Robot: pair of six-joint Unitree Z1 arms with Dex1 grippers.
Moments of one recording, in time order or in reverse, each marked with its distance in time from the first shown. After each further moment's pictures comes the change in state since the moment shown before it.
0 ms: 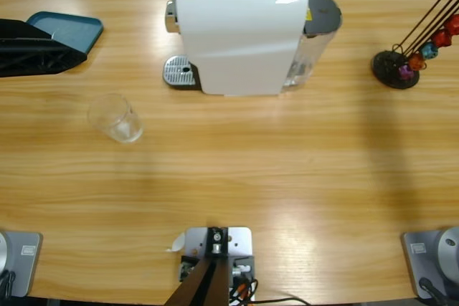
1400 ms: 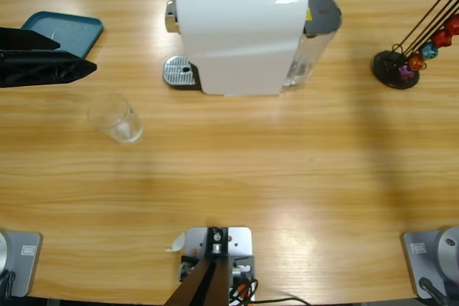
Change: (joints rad) arm 0 -0.007 0.017 0.029 -0.023 0.000 -0.003; arm 1 -0.023 0.211 -0.194 0.063 -0.032 0.033
